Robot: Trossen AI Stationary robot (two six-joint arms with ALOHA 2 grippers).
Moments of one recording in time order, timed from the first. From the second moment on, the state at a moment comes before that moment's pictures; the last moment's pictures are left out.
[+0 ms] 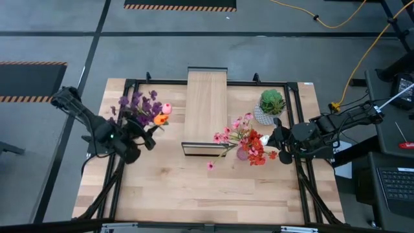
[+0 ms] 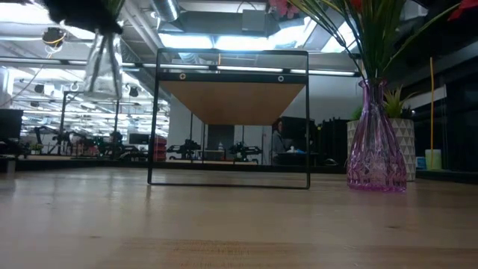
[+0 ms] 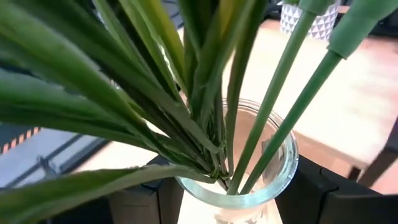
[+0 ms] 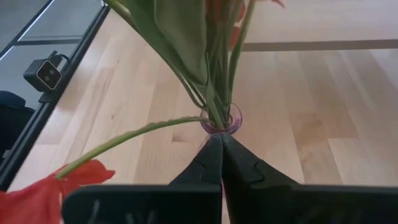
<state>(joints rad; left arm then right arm) -0.63 0.95 0.89 -1.20 -1.12 -1.12 0.33 0.59 0.56 -0.55 0.20 0.22</state>
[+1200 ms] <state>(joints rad) 0.42 1.16 0.97 -0.13 -0.08 0.20 0.33 0.53 0.37 -0.30 0.19 0.28</state>
